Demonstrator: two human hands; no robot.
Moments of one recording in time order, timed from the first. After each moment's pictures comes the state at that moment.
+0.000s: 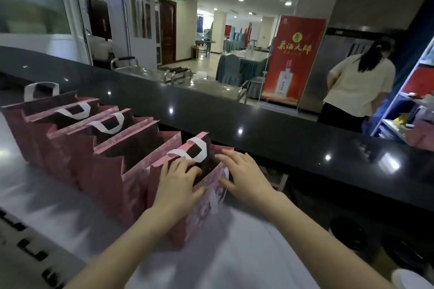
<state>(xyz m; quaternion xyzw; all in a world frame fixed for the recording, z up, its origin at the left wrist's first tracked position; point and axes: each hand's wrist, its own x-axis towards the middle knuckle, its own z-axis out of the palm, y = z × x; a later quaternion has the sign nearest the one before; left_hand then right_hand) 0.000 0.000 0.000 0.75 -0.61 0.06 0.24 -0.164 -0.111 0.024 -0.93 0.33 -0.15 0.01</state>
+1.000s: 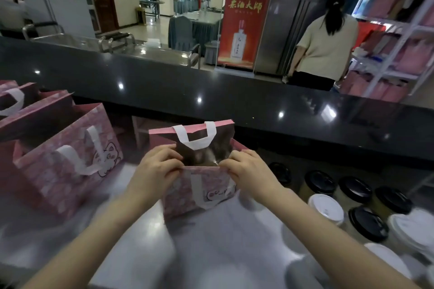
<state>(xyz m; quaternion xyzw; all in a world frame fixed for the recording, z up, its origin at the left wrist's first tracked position) -0.106 -0.021 -0.018 0.56 -0.75 0.04 0.35 -0.348 -0.095 -0.007 -0.92 0.35 -0.17 -0.05</state>
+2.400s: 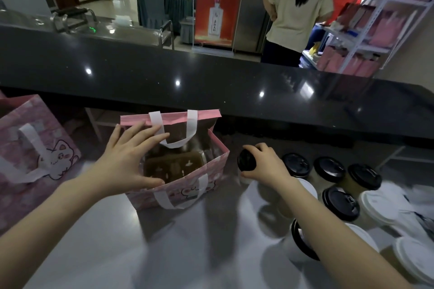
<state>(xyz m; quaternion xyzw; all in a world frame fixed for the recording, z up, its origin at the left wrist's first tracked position) -0.115 -0.070 -0.010 0.61 -0.79 -0.02 0.09 -0.464 -0.166 -0.070 -0.77 0.62 -0.05 0.11</state>
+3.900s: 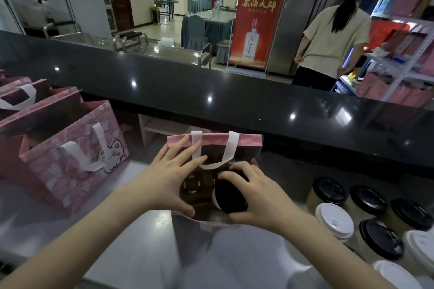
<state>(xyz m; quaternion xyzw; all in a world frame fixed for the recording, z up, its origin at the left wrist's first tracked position) -0.119 -0.031 -0.006 0.59 -0.80 0.02 0.03 -0.373 -0.065 -0.004 -0.94 0.33 -0.10 0.03</state>
